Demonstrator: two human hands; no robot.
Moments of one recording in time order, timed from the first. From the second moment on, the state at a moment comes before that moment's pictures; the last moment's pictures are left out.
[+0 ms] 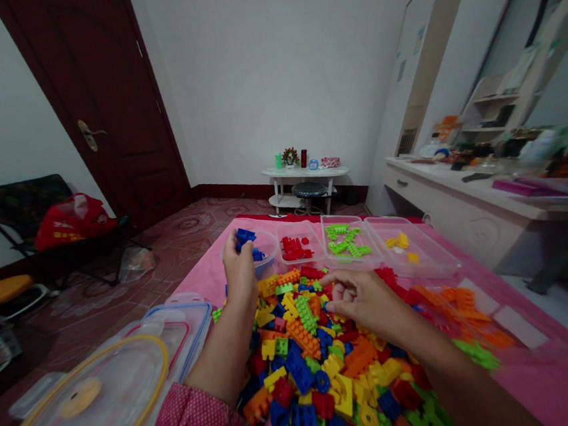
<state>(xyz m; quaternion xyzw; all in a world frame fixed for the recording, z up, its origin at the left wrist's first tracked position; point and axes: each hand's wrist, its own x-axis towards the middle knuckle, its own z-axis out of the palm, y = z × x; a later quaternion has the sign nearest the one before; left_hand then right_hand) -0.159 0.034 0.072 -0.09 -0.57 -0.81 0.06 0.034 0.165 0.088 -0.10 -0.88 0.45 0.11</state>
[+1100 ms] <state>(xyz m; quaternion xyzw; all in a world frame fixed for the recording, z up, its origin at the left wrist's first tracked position) -0.110 0.028 0.097 -0.45 -0.85 -0.27 0.07 0.033 0.148 0.075 -0.01 -0.98 0.18 0.10</state>
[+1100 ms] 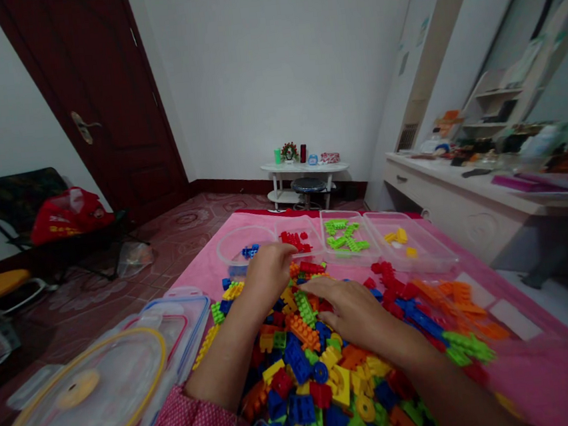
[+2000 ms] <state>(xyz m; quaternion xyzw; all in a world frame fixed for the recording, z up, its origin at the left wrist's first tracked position) -0.107 0.036 0.082 -0.39 -0.88 -0.26 0.03 0.033 0.161 0.096 -0.17 -0.63 0.74 0.18</state>
